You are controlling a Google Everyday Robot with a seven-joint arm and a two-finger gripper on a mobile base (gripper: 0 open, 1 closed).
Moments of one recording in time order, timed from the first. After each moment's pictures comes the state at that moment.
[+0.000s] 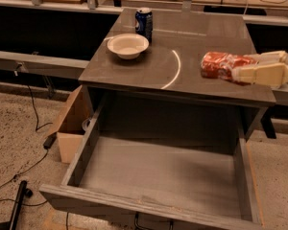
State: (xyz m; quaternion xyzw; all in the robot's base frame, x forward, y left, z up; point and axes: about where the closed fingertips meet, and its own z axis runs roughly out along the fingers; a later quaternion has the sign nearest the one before) arm 0.528 -0.238 0.956 -0.35 0.73 0.34 0.49
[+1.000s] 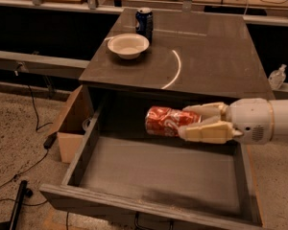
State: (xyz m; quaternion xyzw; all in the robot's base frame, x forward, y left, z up) arm 0.435 -0.106 0.878 -0.41 0.68 0.44 0.43
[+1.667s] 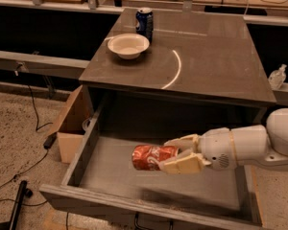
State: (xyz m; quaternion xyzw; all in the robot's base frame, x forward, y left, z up) arm 0.416 -0.072 0.776 -0.43 0.72 0.41 0.35
